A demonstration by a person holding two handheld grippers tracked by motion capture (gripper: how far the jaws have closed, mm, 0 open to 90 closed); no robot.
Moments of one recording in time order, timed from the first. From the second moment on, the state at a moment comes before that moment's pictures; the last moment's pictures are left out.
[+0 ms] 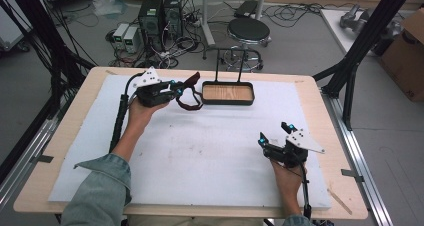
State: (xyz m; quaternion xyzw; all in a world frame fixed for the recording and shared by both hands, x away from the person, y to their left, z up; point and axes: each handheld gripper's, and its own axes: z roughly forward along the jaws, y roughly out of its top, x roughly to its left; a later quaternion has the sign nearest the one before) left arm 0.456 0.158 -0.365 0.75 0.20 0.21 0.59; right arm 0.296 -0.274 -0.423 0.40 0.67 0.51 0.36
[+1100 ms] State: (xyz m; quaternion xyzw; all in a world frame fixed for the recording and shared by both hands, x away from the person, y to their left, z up) left arm 0.519 0.110 -0.335 0.68 0.26 0.23 0.65; right arm 0.297 -0.274 -0.424 0.40 0.67 0.52 0.35
